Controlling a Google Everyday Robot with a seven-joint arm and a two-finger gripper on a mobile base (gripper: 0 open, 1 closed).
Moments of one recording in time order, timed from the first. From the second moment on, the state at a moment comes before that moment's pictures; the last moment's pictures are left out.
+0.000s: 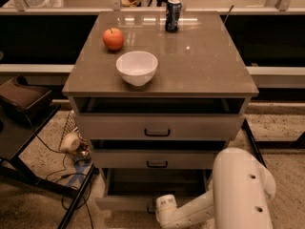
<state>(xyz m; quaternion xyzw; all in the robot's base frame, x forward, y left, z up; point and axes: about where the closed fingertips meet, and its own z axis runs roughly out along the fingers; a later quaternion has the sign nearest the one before) 0.465 -0.061 0.130 -0.67 0.73 -0.08 0.12</state>
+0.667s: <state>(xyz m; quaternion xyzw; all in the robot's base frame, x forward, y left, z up) 0.465 -0.061 0.130 -0.67 0.73 -0.08 0.12</state>
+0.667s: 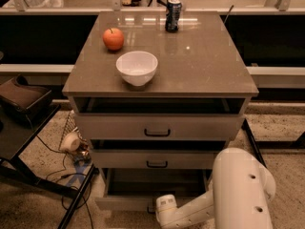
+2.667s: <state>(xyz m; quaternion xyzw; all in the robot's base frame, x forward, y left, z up) 0.465 -0.059 0.133 -0.67 0.73 -0.09 0.12</state>
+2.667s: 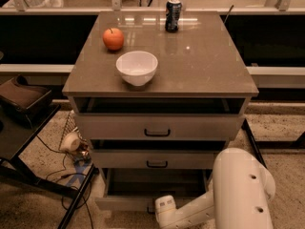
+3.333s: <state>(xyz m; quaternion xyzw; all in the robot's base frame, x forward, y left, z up) 0.465 -0.058 0.136 -0.67 0.73 -0.10 0.12</state>
